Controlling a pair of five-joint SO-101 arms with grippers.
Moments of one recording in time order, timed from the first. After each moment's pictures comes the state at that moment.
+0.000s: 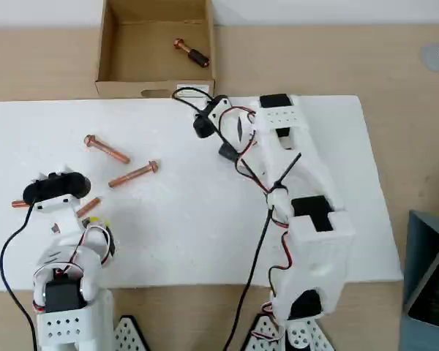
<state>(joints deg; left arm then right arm) -10.7 -104.1 92.9 66.7 -2.0 -12.7 25.8 -2.8 76.8 39.7</state>
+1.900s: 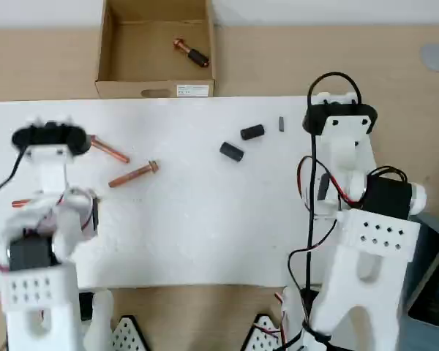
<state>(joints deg) -10.9 -61.8 49.8 73.9 -16.8 9.4 -41.2 26.2 95.8 4.2</state>
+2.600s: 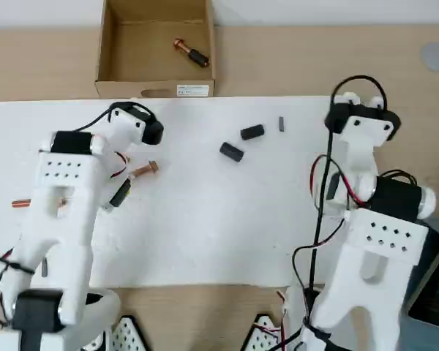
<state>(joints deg) 0.1 -16.4 24.6 87.0 -40.8 14.0 -41.2 26.4 95.8 -1.5</state>
